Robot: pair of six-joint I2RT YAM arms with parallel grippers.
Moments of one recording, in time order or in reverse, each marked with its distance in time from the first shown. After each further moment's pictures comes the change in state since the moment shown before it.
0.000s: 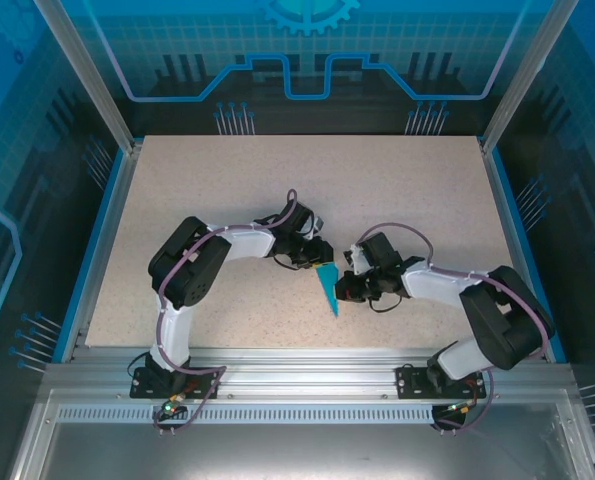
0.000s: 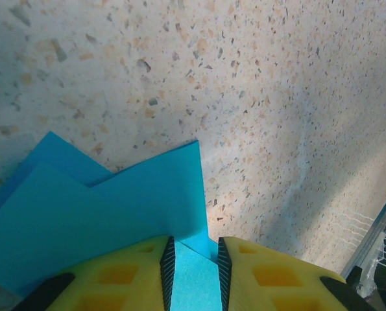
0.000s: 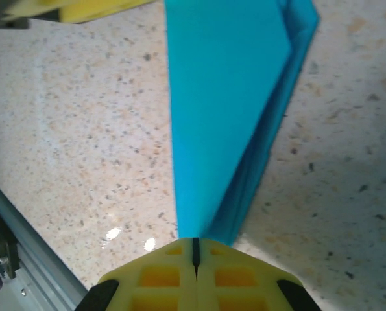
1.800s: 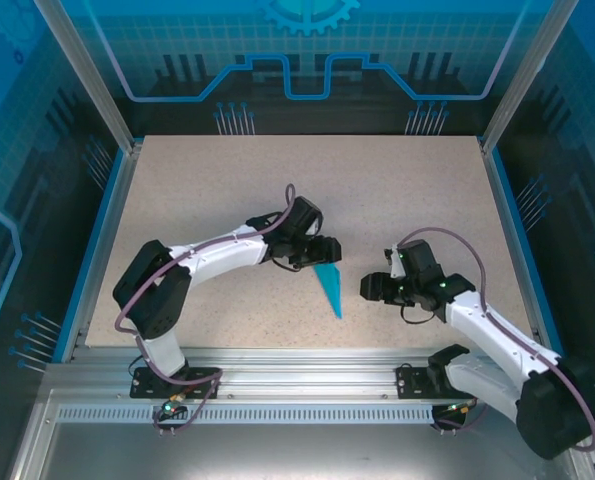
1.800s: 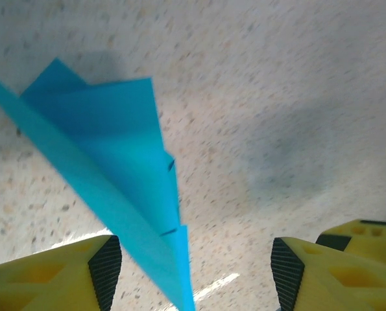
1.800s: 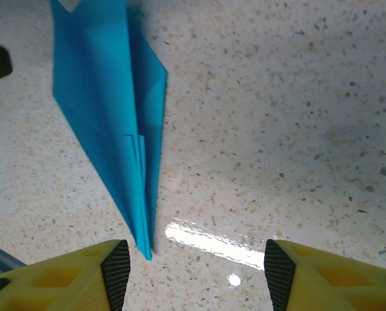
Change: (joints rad) left arm -0.139 -0.280 0.018 -0.314 -0.292 -0.058; right arm -0.140 -0.468 -0.090 -0.319 0.207 -0.020
